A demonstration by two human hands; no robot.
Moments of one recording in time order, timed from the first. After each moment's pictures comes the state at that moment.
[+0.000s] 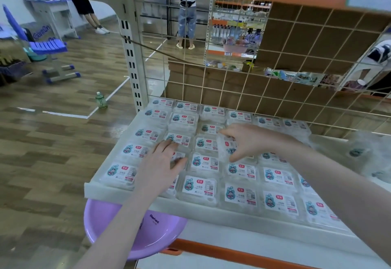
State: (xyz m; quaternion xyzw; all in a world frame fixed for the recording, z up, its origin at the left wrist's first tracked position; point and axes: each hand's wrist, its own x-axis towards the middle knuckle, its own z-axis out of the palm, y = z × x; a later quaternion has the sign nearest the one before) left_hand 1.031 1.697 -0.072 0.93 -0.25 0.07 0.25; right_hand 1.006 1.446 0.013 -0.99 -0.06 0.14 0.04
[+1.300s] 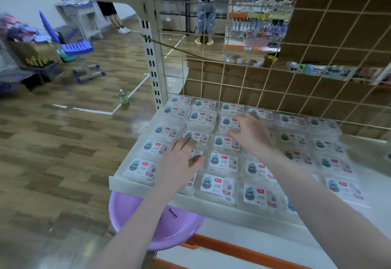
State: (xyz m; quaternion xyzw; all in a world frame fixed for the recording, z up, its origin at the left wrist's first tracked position) left_hand 1.032 1.697 -0.073 0.94 -0.25 0.08 0.23; right_hand 1.036 1.480 -0.035 -0.98 0.10 -0.14 0.14
